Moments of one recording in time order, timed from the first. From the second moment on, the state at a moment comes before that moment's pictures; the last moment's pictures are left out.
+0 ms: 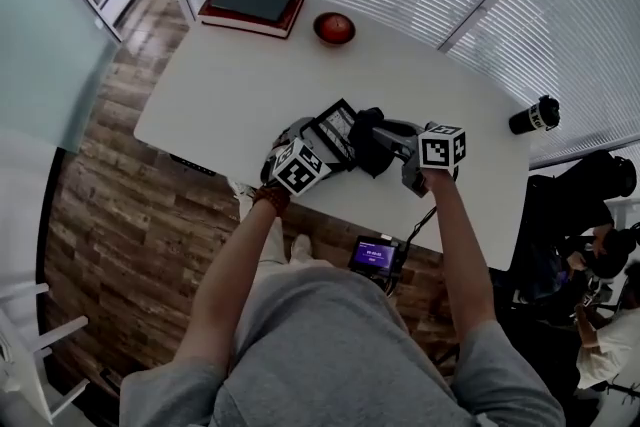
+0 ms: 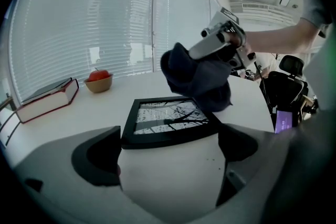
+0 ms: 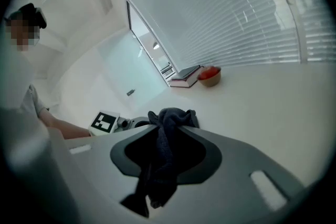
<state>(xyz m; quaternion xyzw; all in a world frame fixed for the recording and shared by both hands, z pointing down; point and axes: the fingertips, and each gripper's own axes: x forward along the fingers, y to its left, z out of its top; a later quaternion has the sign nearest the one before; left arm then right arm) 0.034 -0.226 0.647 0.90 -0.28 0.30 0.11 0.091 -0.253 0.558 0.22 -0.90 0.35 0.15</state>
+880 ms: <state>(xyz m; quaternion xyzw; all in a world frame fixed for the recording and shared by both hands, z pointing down) 0.032 -0.227 0.648 0.90 -0.29 0.31 0.11 0.073 -0.297 0.628 0.26 -0.88 0.20 0.33</state>
